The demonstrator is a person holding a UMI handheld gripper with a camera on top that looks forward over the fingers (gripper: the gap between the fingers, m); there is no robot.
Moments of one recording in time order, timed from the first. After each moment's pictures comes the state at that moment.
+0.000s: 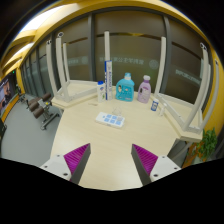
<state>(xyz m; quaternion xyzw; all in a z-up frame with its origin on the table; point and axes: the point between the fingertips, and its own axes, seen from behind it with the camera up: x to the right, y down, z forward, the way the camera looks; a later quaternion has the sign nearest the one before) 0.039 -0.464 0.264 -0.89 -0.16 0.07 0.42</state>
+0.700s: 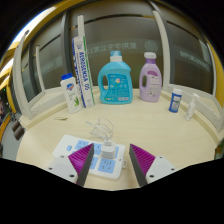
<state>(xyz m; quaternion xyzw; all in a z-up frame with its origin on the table) -0.027 -0.100 0.030 -0.87 -0.07 0.09 0.47</state>
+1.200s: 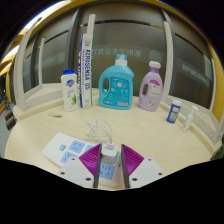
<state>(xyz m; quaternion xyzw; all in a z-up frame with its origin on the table) -0.028 -0.078 0.023 -0.85 -0.11 0.03 0.51</state>
